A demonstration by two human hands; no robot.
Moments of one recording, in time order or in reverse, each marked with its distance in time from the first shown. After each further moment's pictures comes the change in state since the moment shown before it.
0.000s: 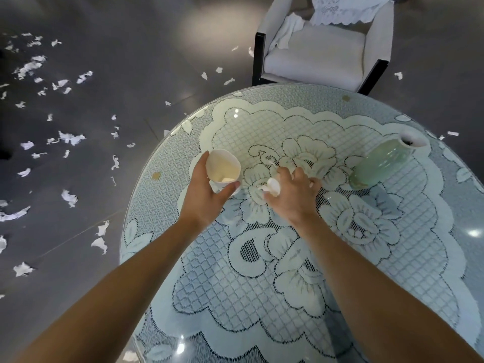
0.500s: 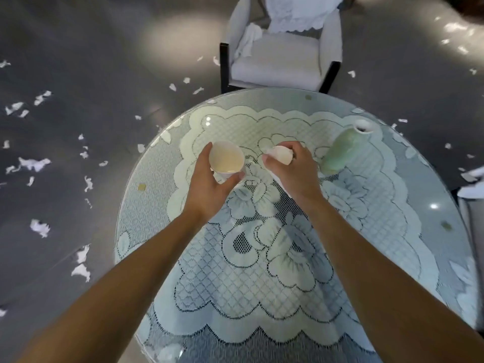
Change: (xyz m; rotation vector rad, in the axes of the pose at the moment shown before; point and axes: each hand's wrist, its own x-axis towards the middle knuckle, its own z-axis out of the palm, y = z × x) left_hand 0.003 0.034 0.009 -0.106 -0.100 0.137; right_hand -0.018 -0.013 -0.080 0.734 0.211 0.251
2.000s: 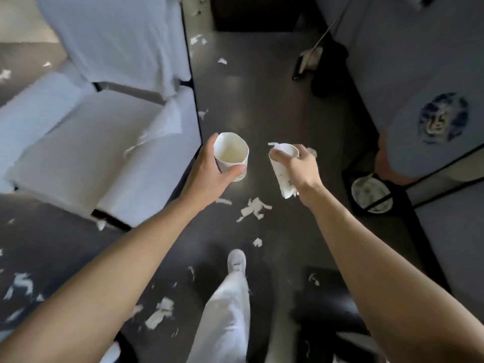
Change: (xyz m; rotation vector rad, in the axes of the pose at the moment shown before) left_hand -0.693 0.357 0.686 -0.005 -1.503 0.802; right_hand -0.711 0.391 -0.685 0.488 1.444 0.822
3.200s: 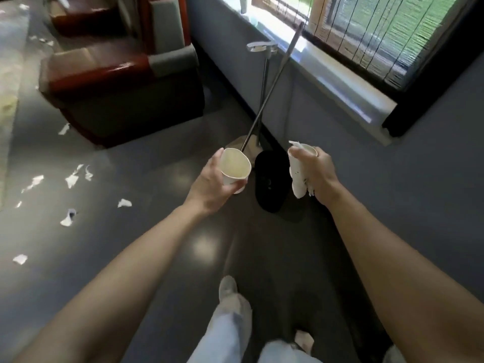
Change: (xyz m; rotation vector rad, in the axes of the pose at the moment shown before) left_hand 1.129 0.156 0.382 0.164 -0.431 0.256; right_hand 1.055 -0.297 -0.265 0.196 0.361 0.096
